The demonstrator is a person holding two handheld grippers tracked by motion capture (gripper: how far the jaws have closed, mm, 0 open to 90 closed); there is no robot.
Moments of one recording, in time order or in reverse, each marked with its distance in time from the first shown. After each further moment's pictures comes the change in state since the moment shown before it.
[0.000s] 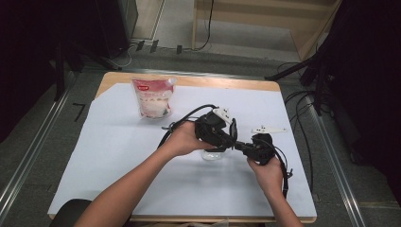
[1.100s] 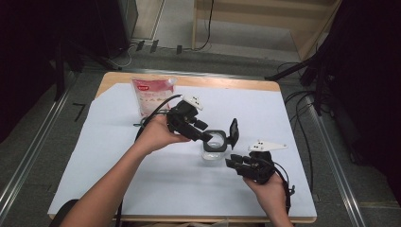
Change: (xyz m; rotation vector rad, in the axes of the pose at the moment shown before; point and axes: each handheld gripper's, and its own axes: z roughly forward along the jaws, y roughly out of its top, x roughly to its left) left arm 0.019 -0.042 -0.065 -0.050 0.051 -0.166; right arm 0.050 -0.023 -0.032 -0.006 0.100 -0.091
